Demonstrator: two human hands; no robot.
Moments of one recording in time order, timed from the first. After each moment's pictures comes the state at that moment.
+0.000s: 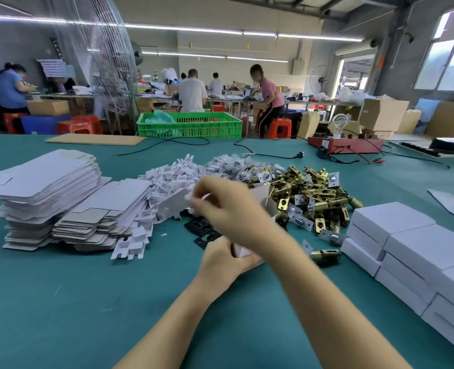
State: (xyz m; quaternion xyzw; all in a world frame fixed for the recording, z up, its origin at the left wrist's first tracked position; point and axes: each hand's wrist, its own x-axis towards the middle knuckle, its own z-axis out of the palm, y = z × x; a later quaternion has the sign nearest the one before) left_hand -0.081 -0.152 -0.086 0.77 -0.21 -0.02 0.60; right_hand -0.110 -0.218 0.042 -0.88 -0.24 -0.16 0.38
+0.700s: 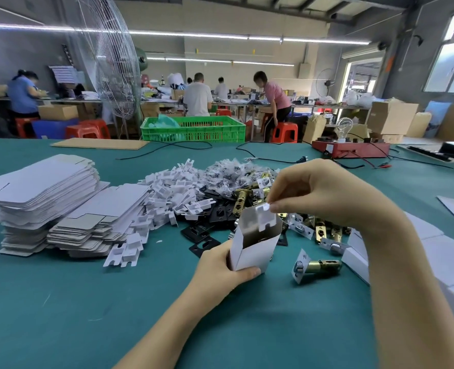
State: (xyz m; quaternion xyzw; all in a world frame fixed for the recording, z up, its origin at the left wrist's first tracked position) left_hand -0.081 -0.151 -0.080 0.78 -0.22 -0.01 0.59; right_hand -0.130 -0.335 0.091 -0.91 -0.21 -0.09 0.34
